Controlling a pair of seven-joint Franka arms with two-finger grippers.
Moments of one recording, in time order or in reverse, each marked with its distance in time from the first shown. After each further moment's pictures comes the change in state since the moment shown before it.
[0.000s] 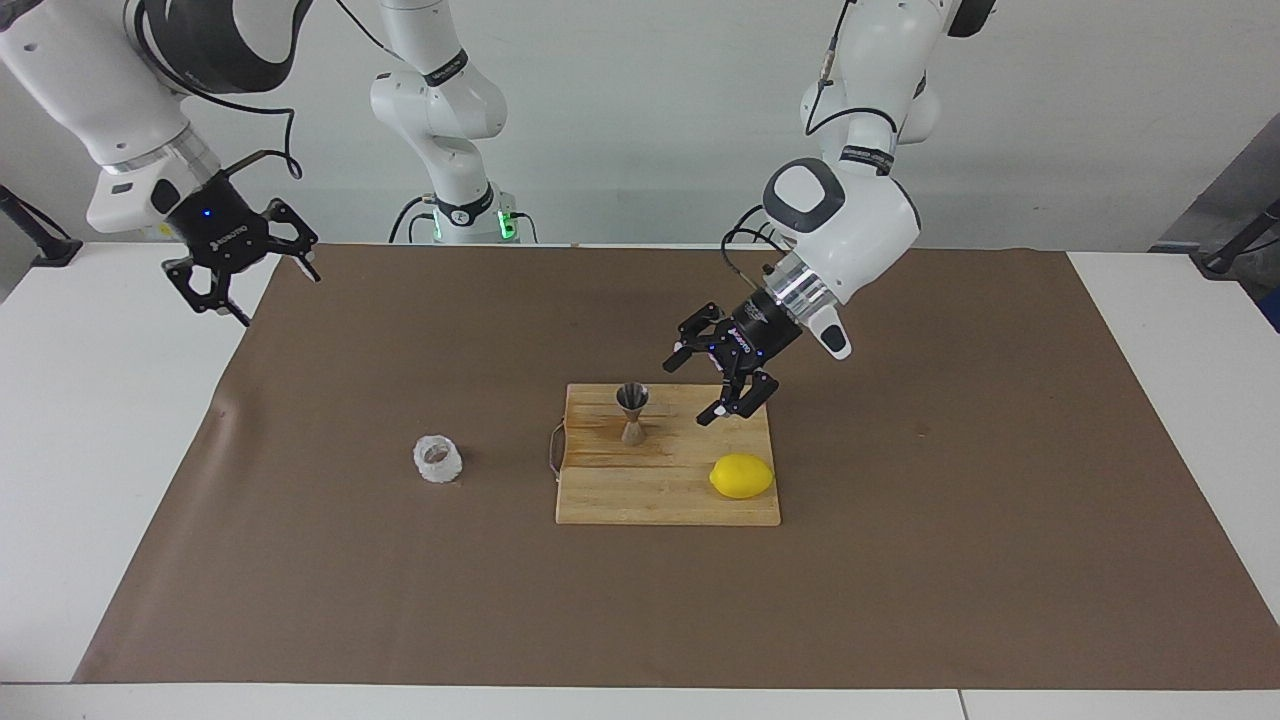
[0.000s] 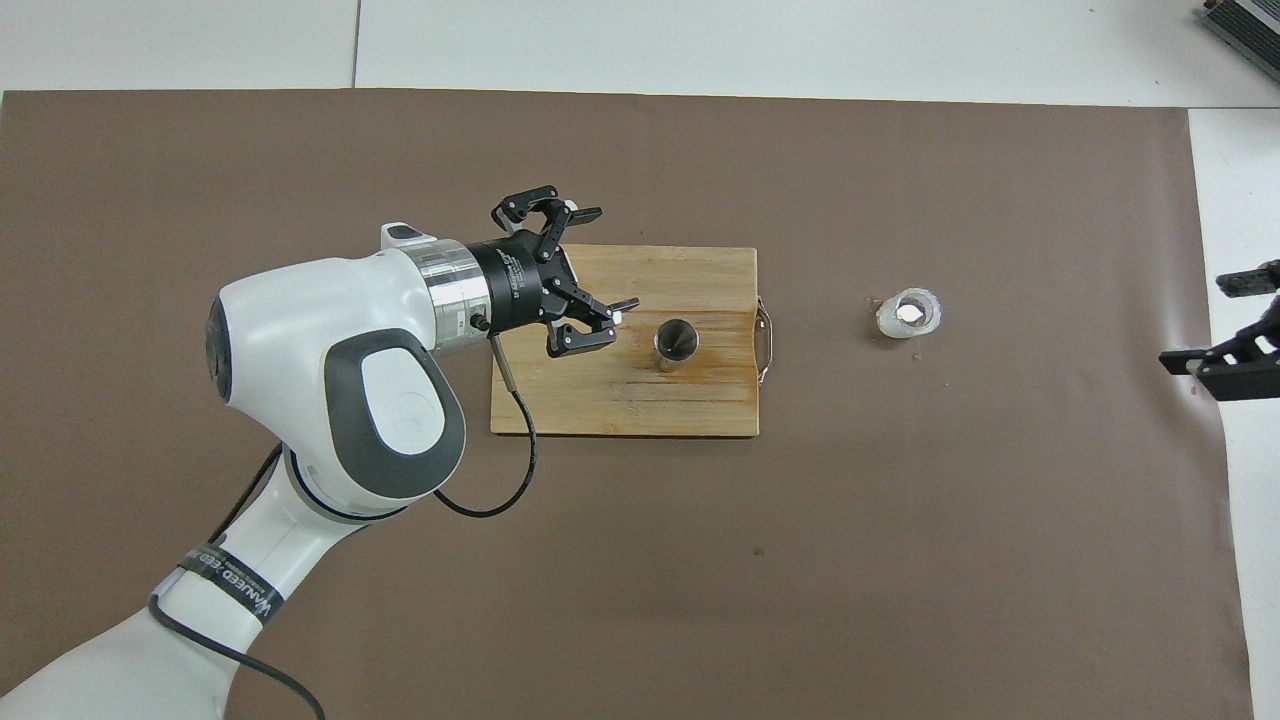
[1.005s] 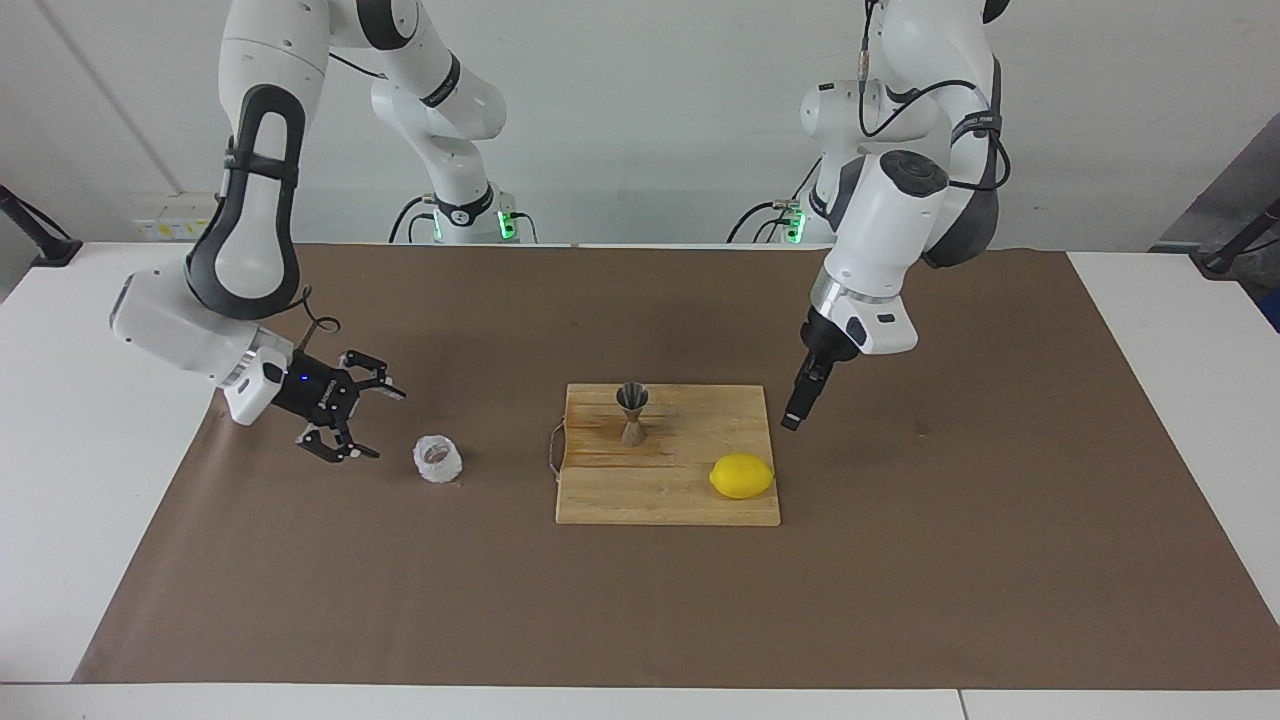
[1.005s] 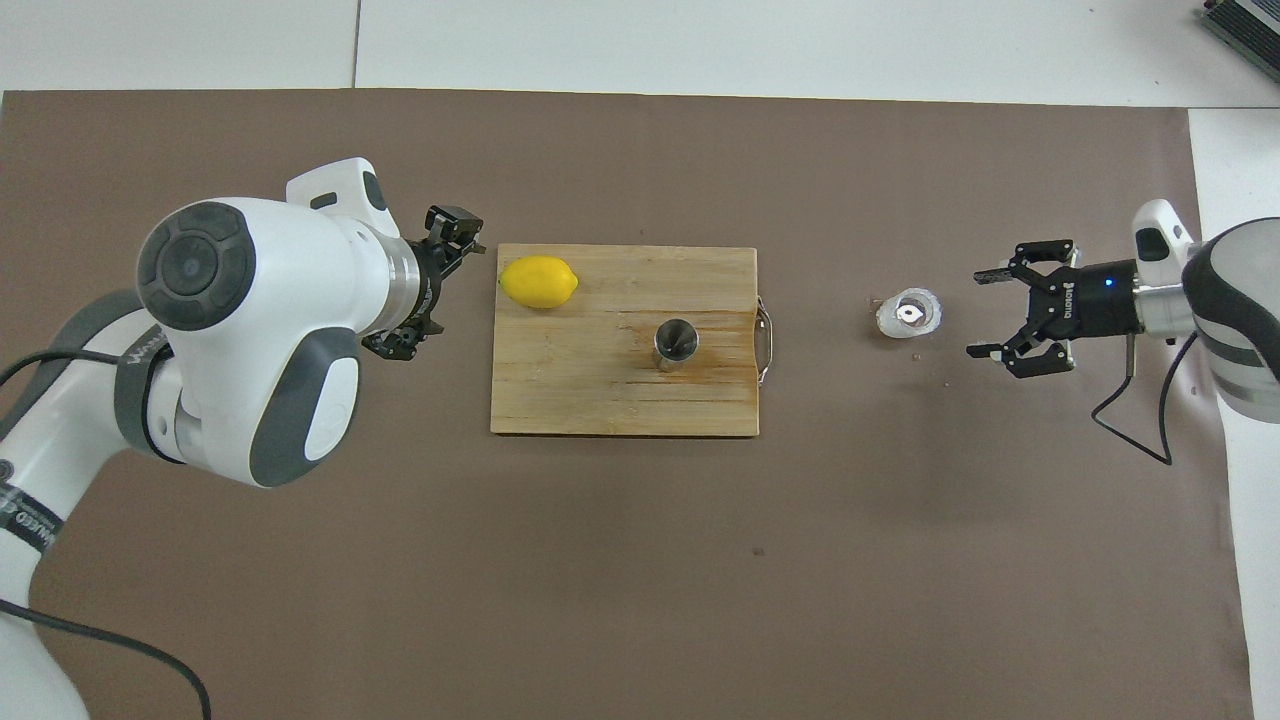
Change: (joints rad) left arm 0.124 -0.062 0.040 0.002 0.973 -0.321 0.279; right arm -0.043 0.431 0.040 -0.059 0.544 0.159 -0.817
